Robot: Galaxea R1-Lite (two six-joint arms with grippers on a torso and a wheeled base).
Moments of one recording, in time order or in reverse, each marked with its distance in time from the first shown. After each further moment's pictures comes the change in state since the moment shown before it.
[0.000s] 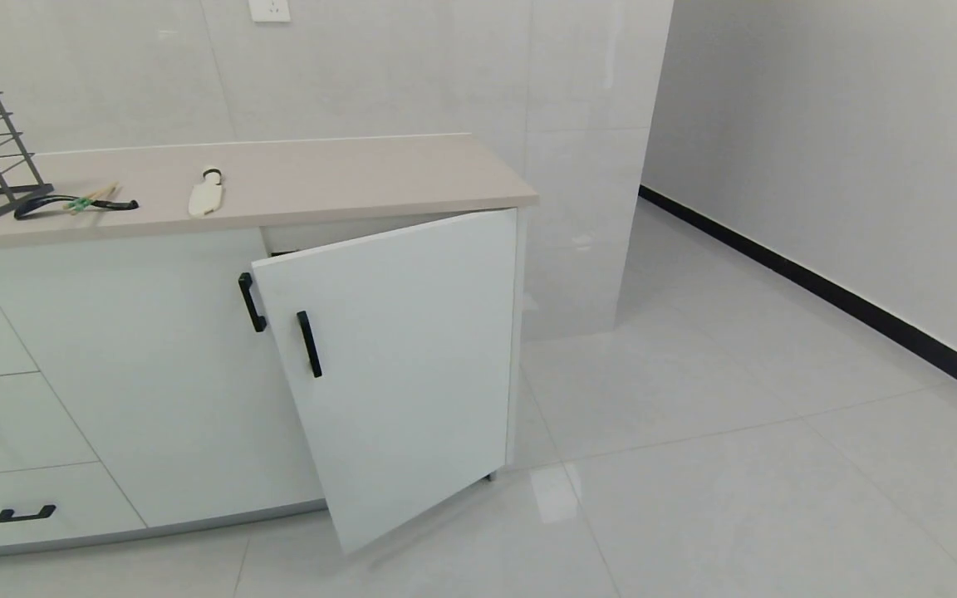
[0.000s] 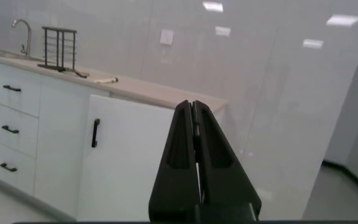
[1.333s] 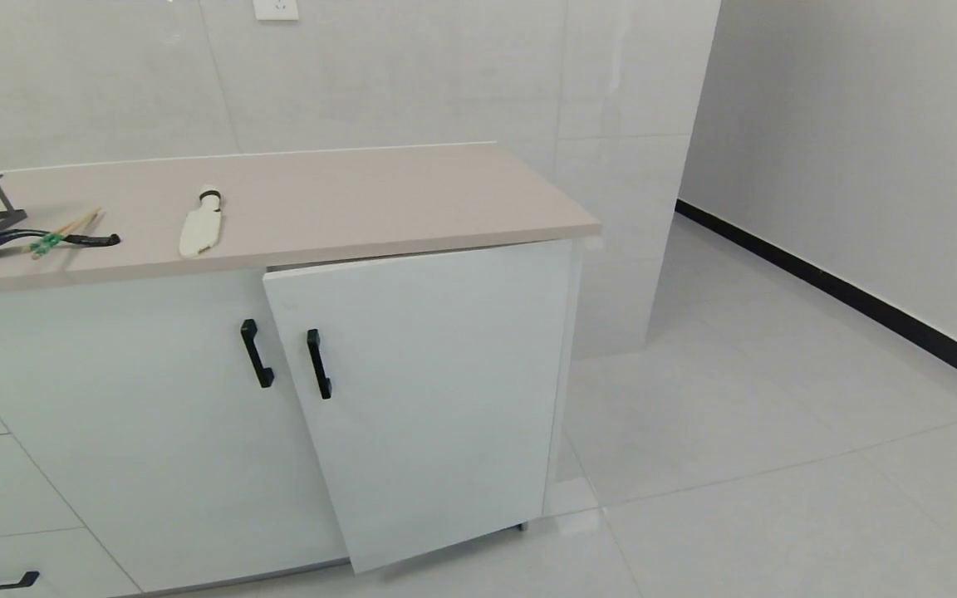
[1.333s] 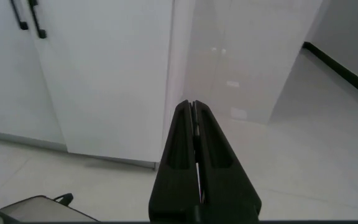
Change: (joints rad) left arm 0.002 0.000 0.000 0.020 0.105 0.004; right arm -0.177 -0.396 -0.003 0.911 -0.095 -0.075
